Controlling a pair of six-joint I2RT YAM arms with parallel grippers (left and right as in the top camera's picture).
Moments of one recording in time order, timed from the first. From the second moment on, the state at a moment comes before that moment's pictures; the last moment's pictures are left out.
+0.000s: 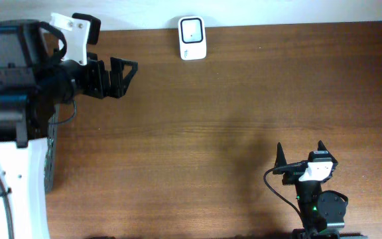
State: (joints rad) left arm 0.00 1.46 1.91 -1.15 0.49 0.07; right arm -0.01 0.02 0.01 -0.08 0.00 -0.03
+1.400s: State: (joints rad) left arm 0.49 1.69 1.92 -1.12 -0.31 -0.26; right arm -0.01 0.02 0.01 -0.08 0.00 -0.03
